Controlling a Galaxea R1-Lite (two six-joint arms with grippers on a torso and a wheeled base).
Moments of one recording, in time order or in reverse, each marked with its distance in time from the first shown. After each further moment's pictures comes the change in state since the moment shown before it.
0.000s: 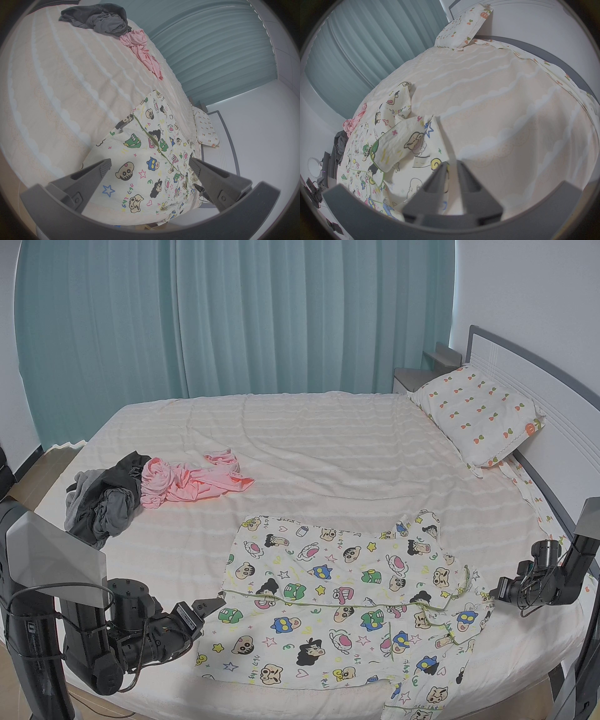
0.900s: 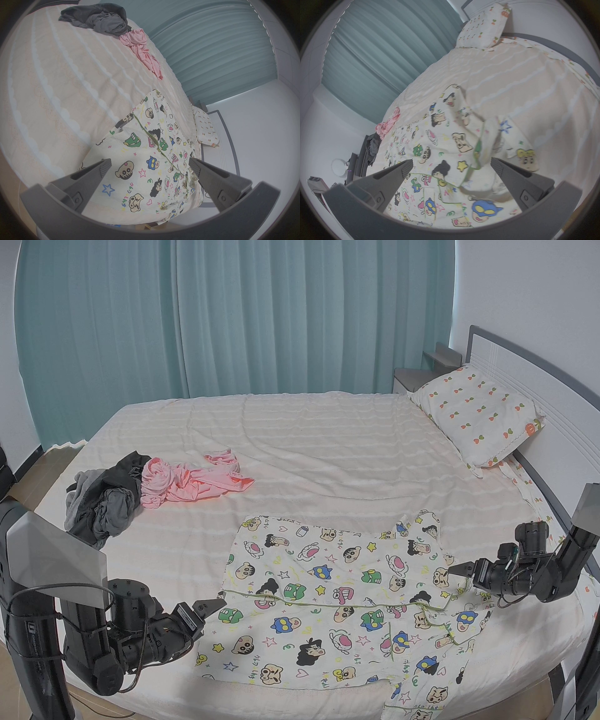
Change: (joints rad) left arm -0.009 0.001 0.001 0.000 -0.001 0.000; right arm 0.238 -0.173 0.037 -0.001 0.105 0.252
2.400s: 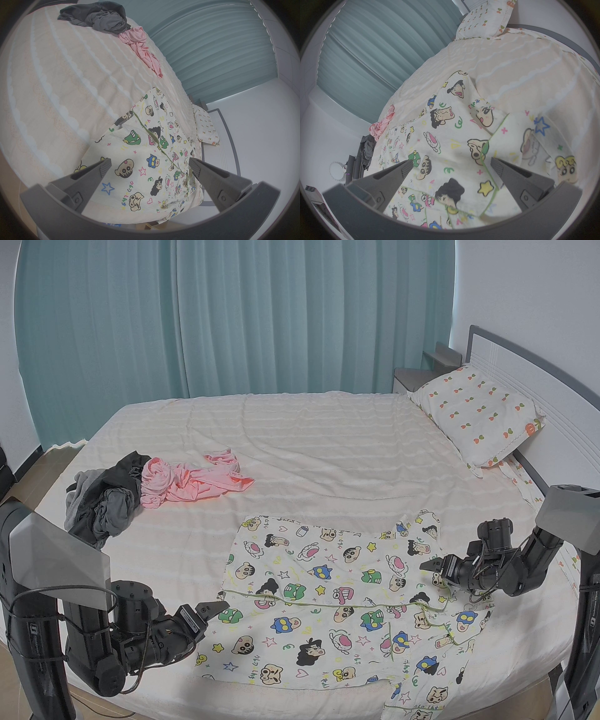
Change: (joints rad) left arm -0.009 0.009 -0.002 0.000 0.001 0.000; right arm 0.117 0.130 -0.189 0.069 -0.102 0.106
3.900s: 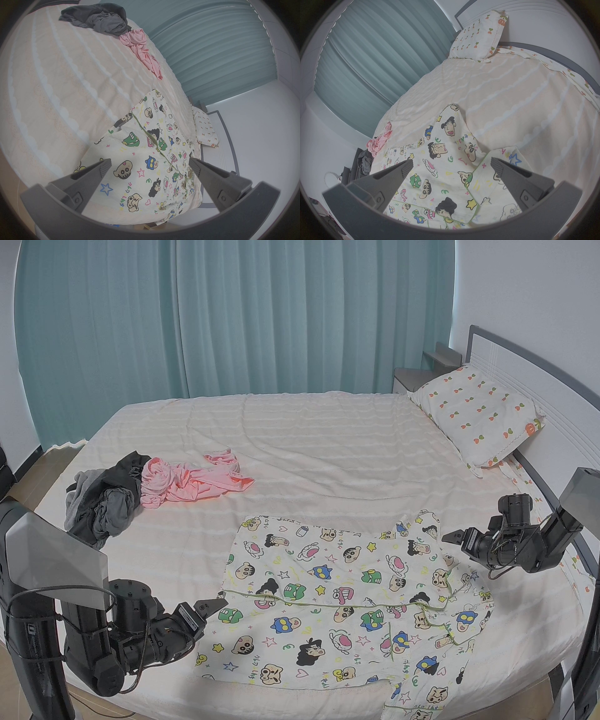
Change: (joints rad) left arm 0.001 -0.016 0.002 0.000 0.013 -0.013; right arm -0.072 -0.090 -0.095 0.110 -0.057 -0.007
